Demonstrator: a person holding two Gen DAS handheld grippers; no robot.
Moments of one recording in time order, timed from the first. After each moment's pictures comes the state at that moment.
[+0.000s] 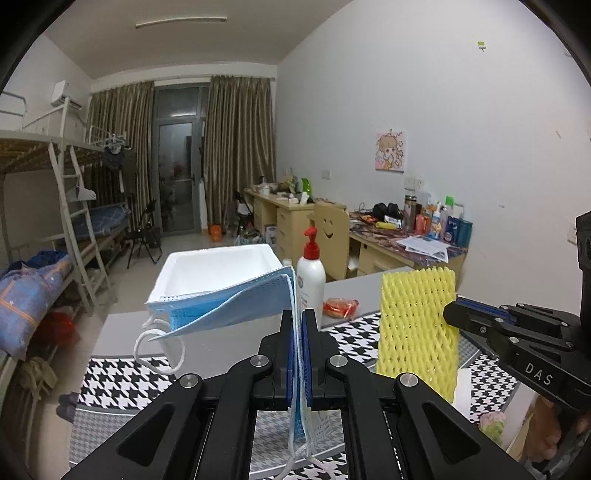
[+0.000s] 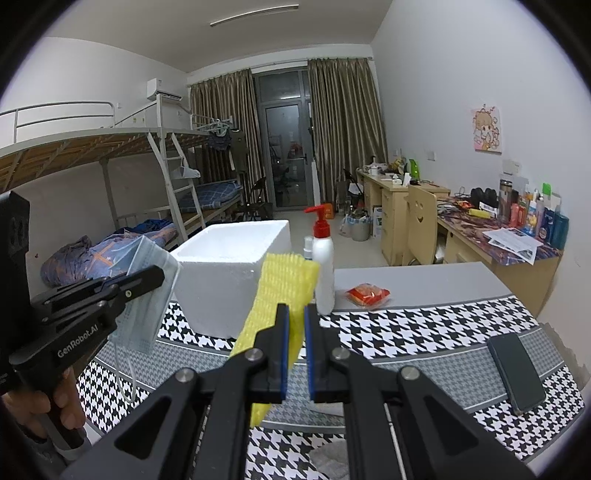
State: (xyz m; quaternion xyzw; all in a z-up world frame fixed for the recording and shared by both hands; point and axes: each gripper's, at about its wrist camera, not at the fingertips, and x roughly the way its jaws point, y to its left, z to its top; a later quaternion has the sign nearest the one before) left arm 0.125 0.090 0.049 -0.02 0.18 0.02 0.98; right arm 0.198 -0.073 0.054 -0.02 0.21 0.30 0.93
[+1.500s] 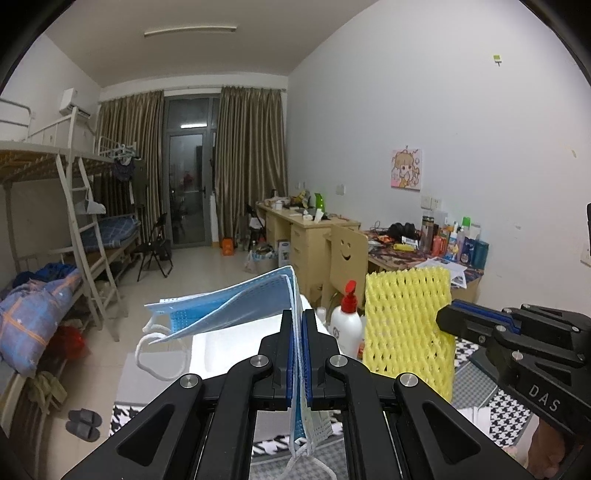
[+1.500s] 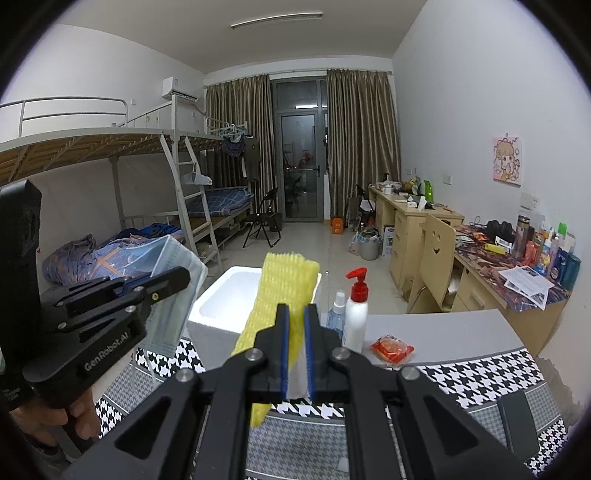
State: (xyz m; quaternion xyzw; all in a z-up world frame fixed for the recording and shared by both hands) left arm 0.166 0.137 0.099 -0.02 0.16 0.04 0.99; right arm 0.222 -0.009 0.106 -0.05 0.19 0.32 0.93
